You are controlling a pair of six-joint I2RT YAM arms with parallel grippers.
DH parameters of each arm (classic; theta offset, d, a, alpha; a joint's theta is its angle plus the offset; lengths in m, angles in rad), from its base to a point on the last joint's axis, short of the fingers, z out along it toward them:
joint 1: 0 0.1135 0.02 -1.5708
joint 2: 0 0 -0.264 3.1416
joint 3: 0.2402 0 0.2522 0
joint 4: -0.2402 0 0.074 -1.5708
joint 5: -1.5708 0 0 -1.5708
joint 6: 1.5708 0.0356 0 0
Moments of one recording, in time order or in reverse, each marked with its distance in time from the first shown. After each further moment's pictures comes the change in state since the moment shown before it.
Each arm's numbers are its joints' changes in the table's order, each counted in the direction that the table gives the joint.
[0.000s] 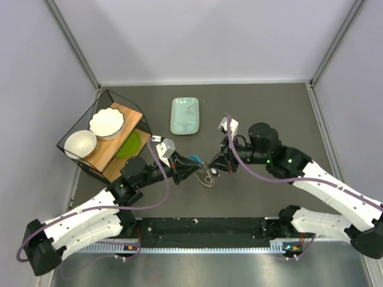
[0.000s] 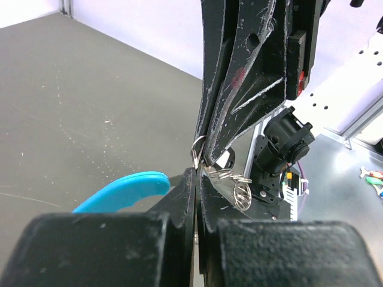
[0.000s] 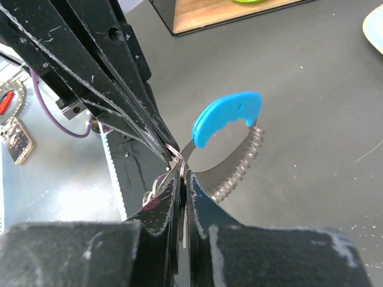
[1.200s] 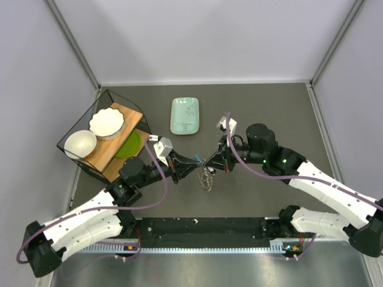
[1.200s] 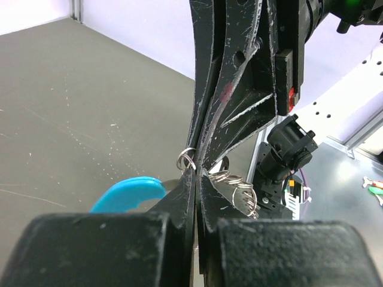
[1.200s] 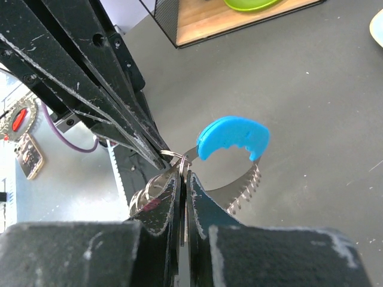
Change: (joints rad) left arm 0.006 -0.026 -0.014 0.020 0.019 -0.022; right arm -0.003 0.017 -0.053 0.118 0.008 0.079
